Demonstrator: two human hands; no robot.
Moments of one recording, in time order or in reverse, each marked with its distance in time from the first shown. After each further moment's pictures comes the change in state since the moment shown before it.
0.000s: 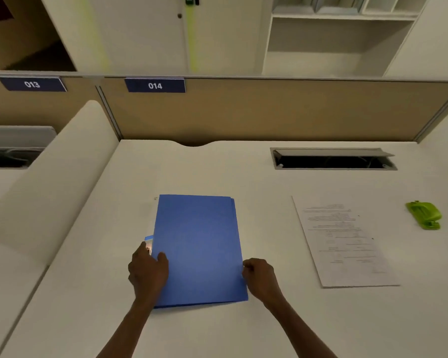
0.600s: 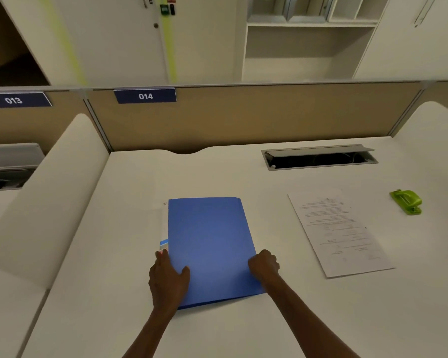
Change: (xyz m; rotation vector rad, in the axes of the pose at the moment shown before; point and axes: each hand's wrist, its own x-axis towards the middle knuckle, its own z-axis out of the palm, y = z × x) left_hand -0.001 -0.005 0.003 0.097 -0.237 0.191; right_hand 0.009 -0.052 0.002 0.071 0.051 0.480
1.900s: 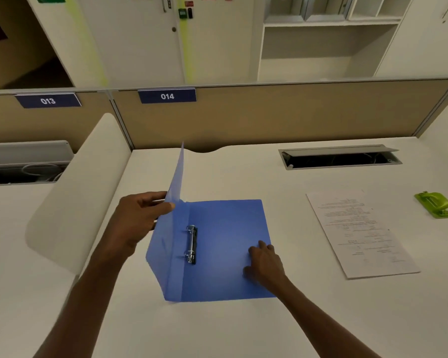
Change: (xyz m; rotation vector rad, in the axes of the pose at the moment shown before) left_hand -0.001 0.090 -0.198 -0.545 -0.171 0.133; right_hand -0.015 -0.004 0.025 -0.651 0.054 -0.602
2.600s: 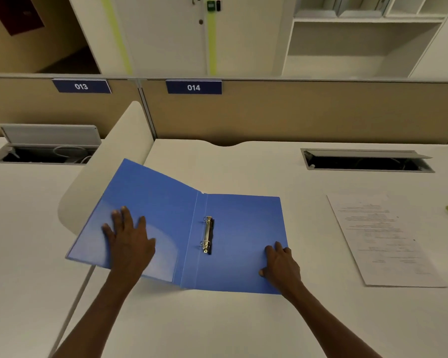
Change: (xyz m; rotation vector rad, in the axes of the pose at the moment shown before) left_hand 0.025 -0.175 -0.042 1.332 0.338 0.008; right_hand 0.003 0.008 0.027 -0.101 0.044 -0.009
